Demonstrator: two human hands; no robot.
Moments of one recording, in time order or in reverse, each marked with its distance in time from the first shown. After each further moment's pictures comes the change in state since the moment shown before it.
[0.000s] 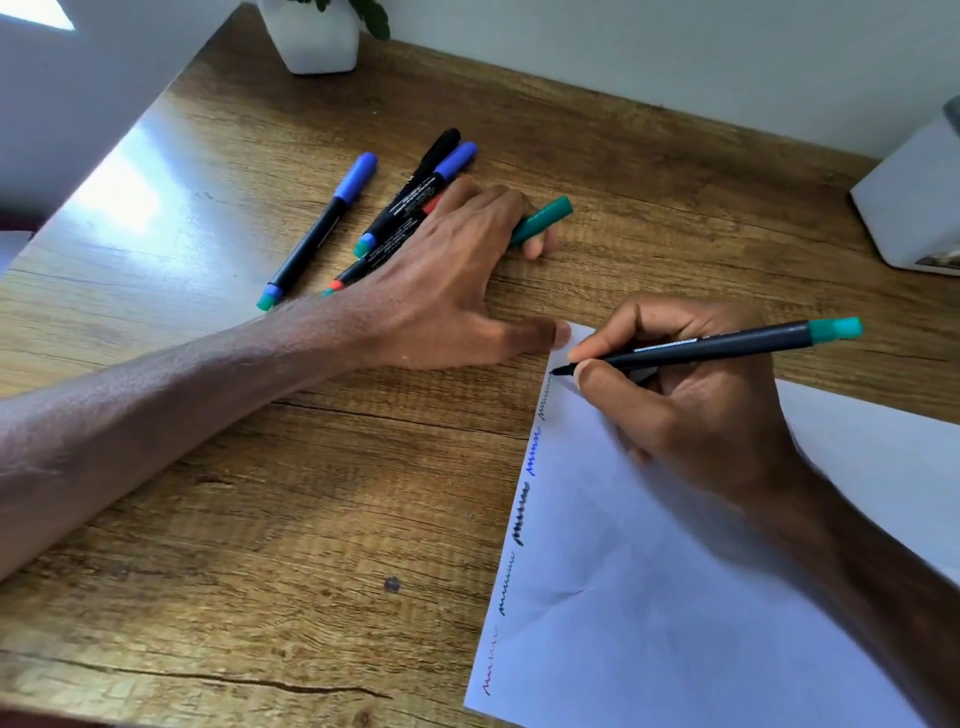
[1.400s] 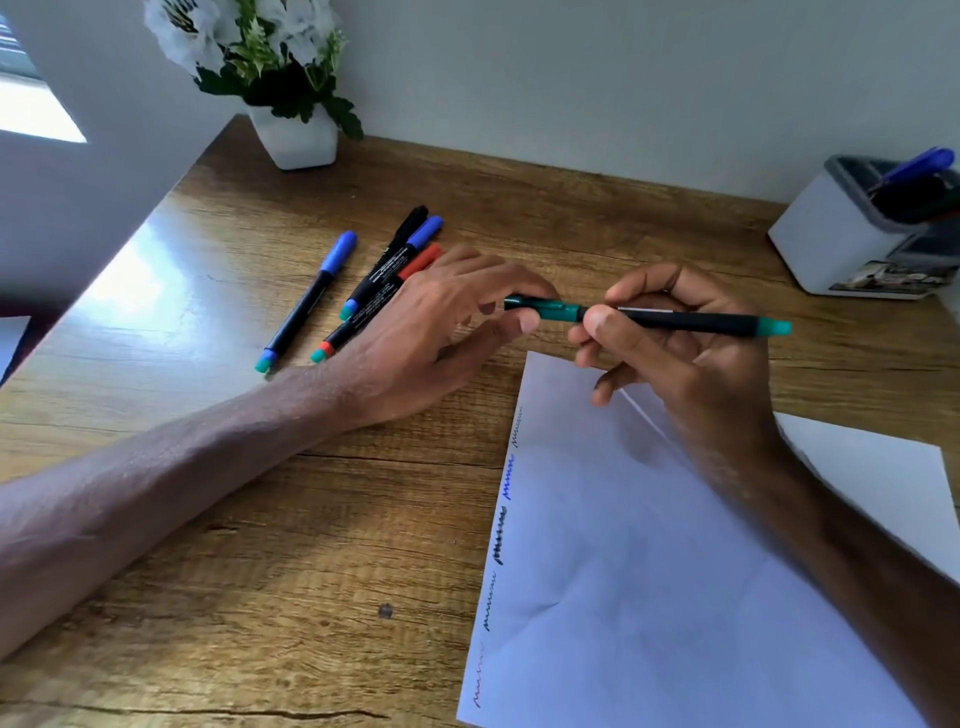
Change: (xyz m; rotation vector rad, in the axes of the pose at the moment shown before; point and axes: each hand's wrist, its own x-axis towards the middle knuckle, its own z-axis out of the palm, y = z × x) left_hand -0.002 0.011 -0.001 -0.026 0.170 0.282; right_hand 0.011 -0.002 -0.027 0.196 0.226 -0.014
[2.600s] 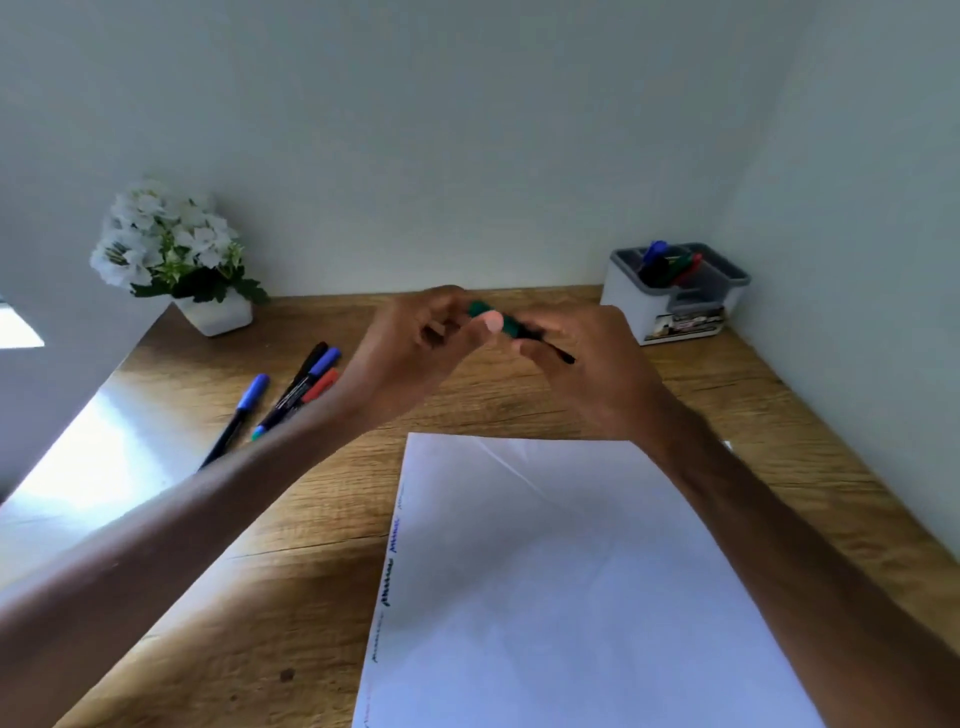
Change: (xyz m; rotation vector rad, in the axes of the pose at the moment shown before) left_hand 0.087 0.058 0.016 -0.353 0.109 -0.149; right_hand 0.034 -0.020 -0.084 -0.837 -0.024 -0.350
